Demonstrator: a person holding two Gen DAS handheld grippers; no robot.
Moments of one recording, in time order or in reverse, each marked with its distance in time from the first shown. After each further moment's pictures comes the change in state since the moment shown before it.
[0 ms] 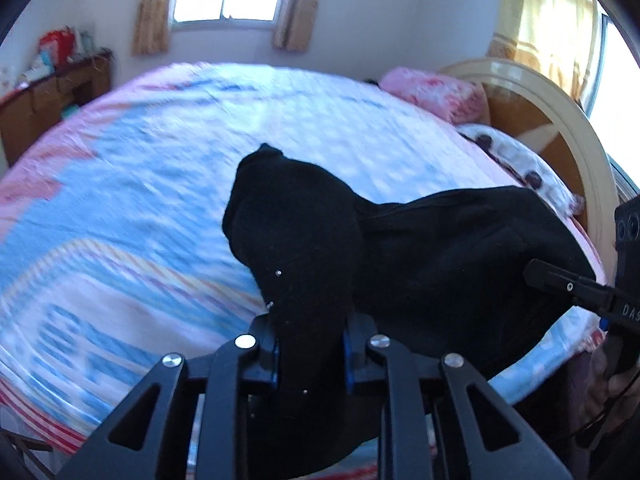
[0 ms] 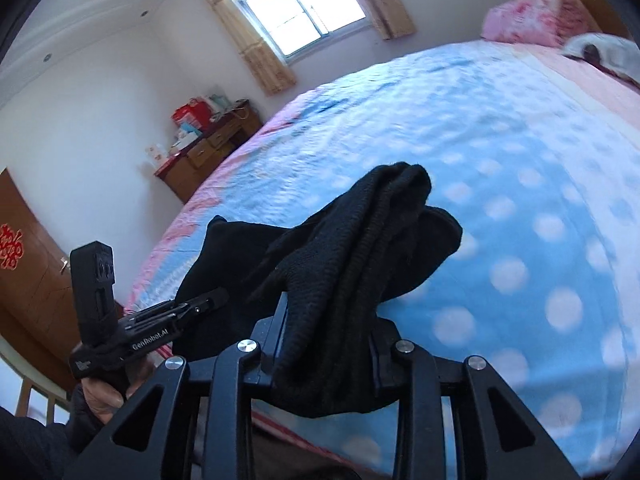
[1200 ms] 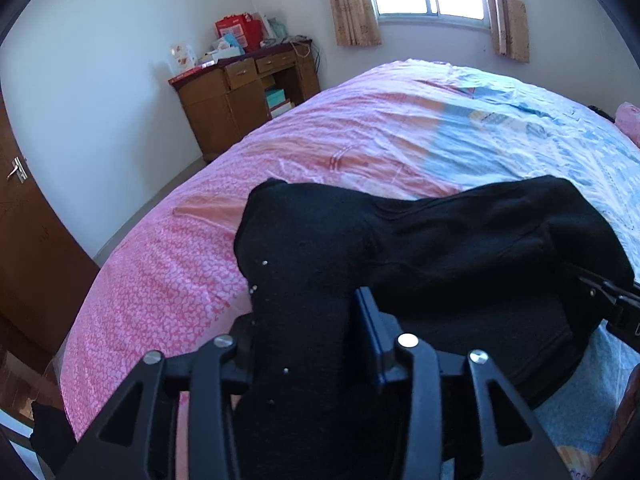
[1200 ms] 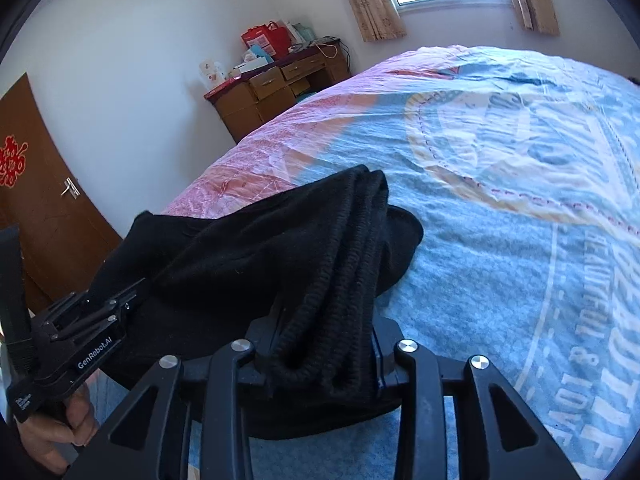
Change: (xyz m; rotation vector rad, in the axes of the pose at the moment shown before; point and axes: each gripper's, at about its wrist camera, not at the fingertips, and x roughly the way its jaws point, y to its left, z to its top) left arm 0.073 0.317 0.081 -0.206 0.022 0.735; right arm 0.417 0.216 0.101 -0.267 0.170 0.133
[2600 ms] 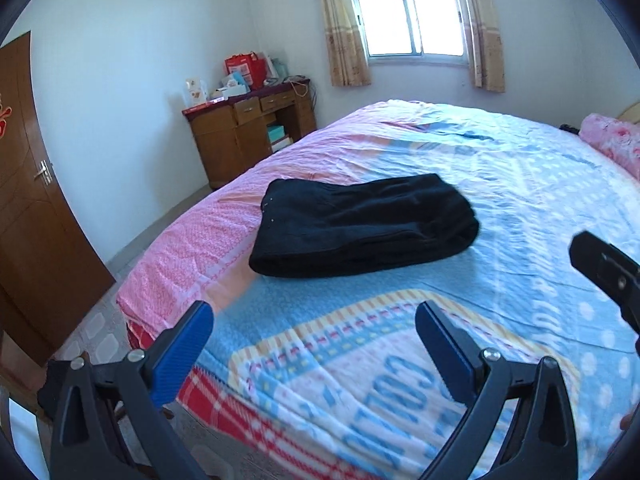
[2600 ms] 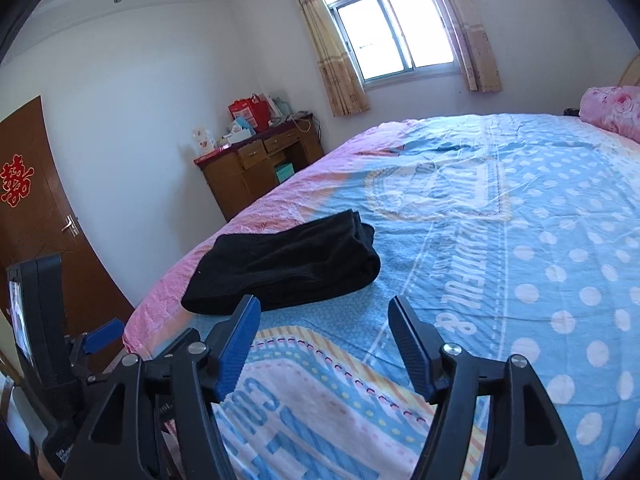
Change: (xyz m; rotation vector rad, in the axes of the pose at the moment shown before) left arm -0.205 -0.018 -0.104 -0.022 -0.142 -0.039; right arm -0.227 0.072 -0.112 0.019 -0.295 -0.132
